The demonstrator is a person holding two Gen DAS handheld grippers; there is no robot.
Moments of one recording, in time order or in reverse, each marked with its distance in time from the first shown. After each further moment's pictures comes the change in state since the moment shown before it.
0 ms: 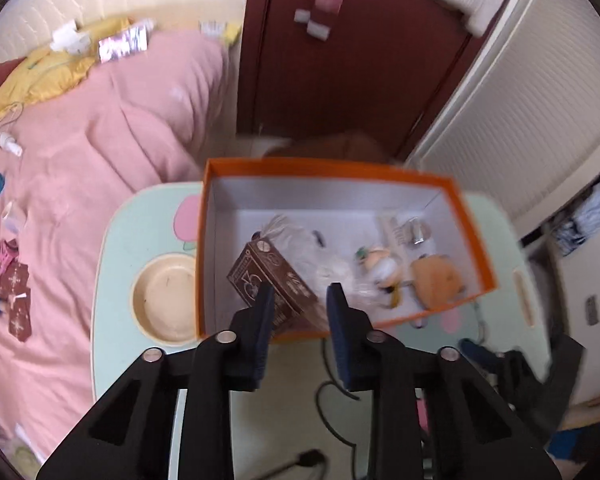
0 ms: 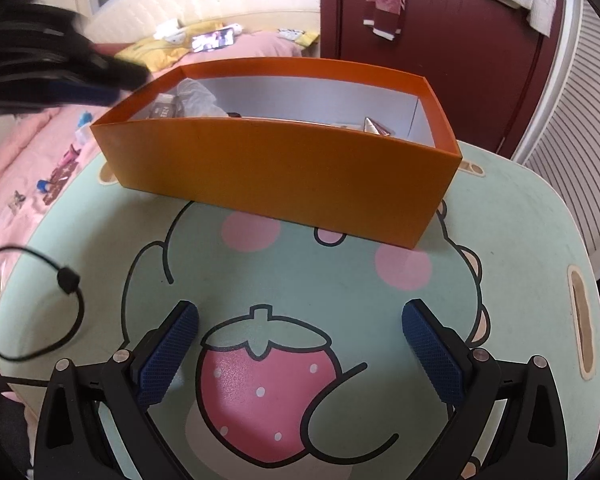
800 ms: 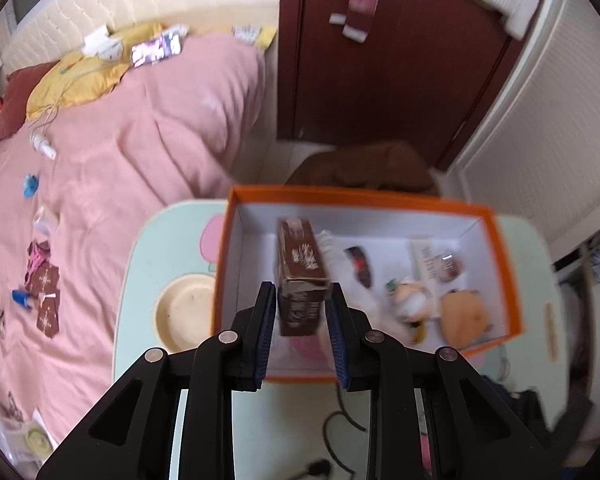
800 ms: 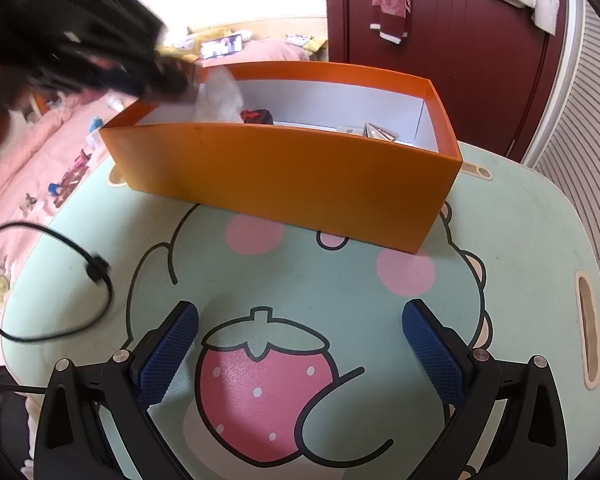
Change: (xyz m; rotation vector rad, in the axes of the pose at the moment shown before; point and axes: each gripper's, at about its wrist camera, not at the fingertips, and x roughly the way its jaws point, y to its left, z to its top) left arm -0.022 -0.002 0.018 -0.070 -0.064 0.096; right arm 0.000 -0.032 -0.012 -0.008 -0.035 0.064
